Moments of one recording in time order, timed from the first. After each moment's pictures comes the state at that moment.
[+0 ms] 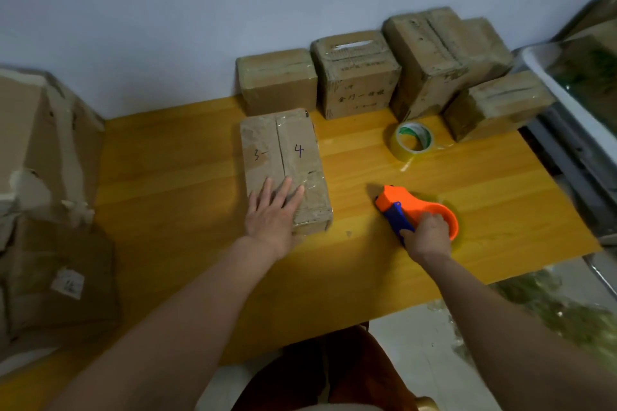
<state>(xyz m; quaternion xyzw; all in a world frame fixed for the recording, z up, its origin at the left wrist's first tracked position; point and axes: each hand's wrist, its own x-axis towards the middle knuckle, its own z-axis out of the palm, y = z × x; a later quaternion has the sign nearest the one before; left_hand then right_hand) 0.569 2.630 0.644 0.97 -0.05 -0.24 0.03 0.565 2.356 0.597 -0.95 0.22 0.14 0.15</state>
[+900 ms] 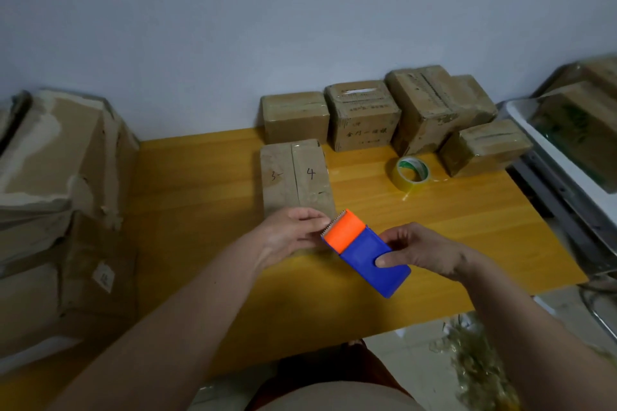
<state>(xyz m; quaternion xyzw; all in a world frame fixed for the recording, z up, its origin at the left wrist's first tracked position) 0.544 2.641 0.717 0.63 0.13 -0.31 0.70 0.549 2.382 0.722 -0.76 -0.04 0.40 0.50</state>
